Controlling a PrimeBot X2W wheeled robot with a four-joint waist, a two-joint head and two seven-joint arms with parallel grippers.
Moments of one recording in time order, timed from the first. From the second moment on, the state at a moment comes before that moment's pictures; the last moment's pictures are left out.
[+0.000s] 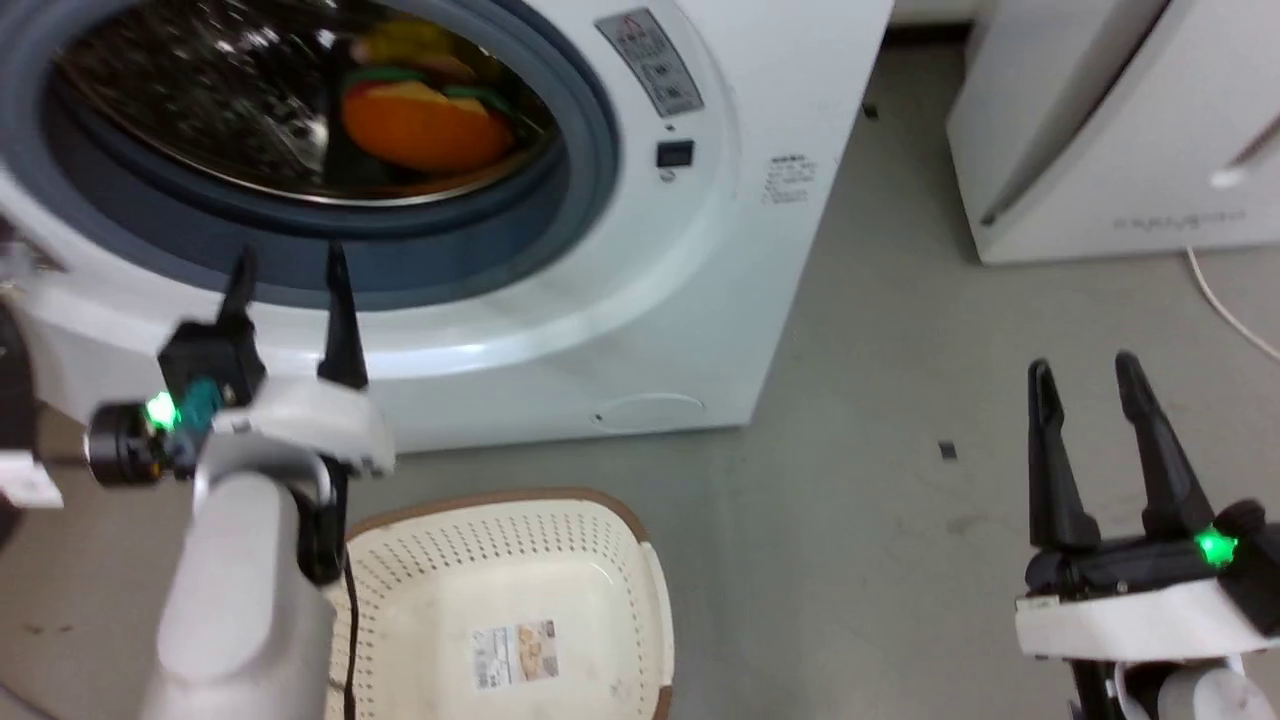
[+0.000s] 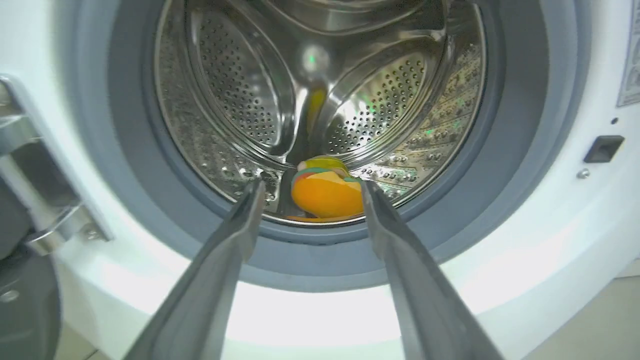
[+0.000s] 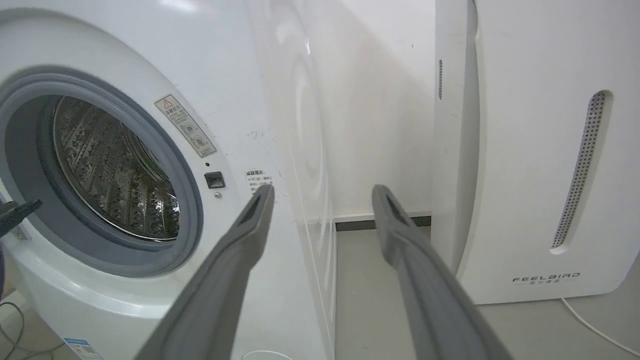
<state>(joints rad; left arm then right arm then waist) -0.56 0.14 0.04 0.54 -0.09 0.02 -0.26 -0.08 -0.05 -0.01 -0.10 0.22 0.13 -0.26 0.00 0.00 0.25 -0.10</state>
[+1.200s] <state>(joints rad) -0.03 0.05 0.01 0.18 -0.05 0.02 -0.25 0.10 -0.05 -0.03 -0.06 0.21 0.13 -0.25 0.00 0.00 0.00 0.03</state>
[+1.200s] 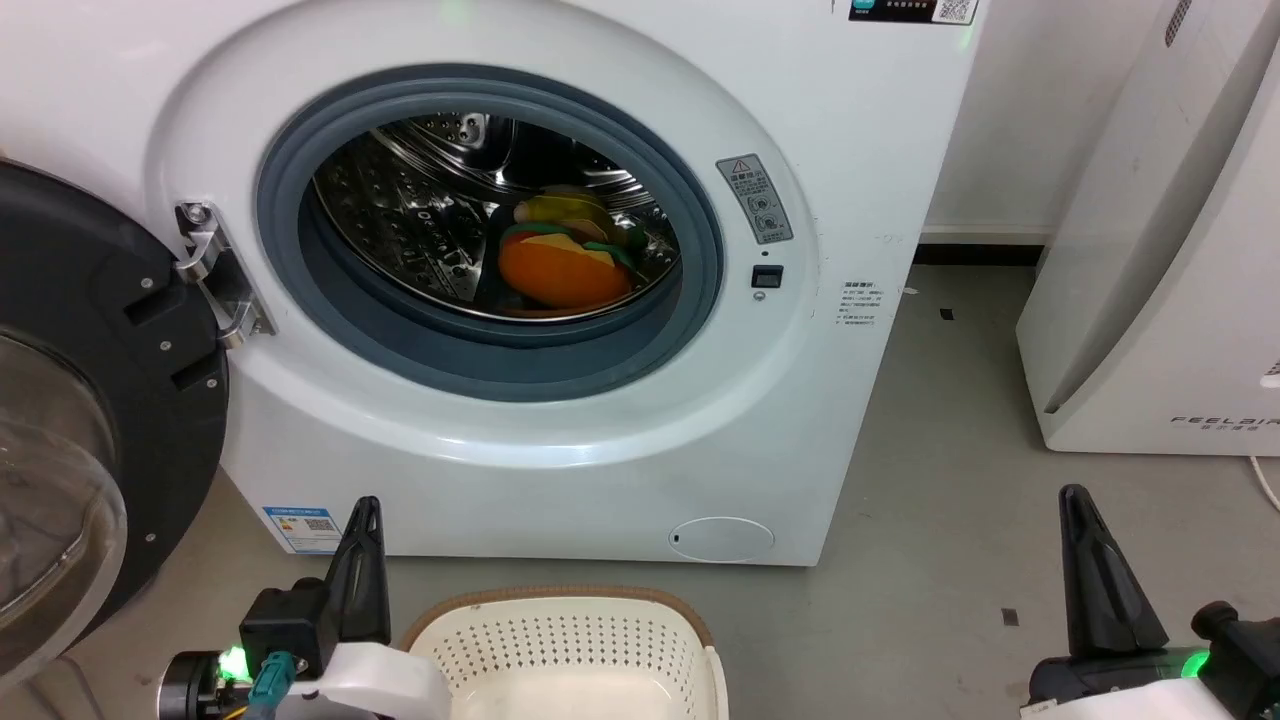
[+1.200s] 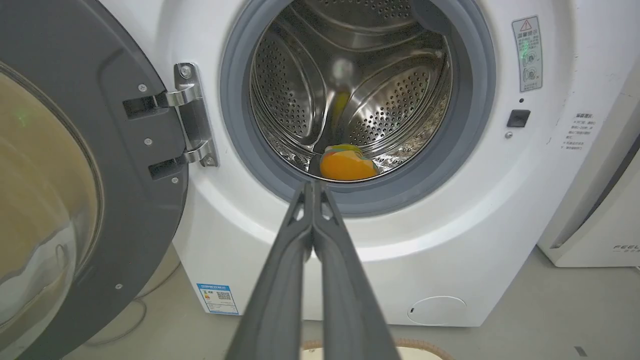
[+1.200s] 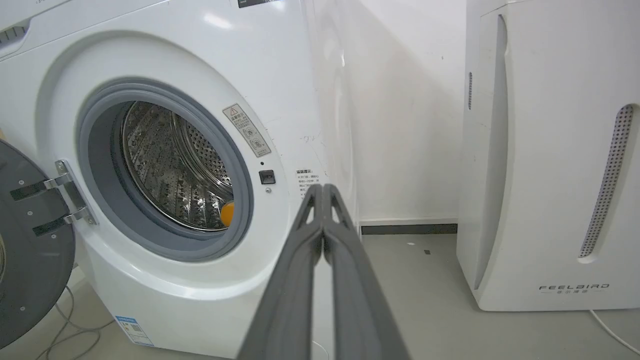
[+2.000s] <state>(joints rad) -0.03 0.05 0.01 0.14 -0.05 0.02 -0.18 0.08 -0.05 -0.03 -0.05 0.16 0.13 -0.19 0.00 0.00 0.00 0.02</state>
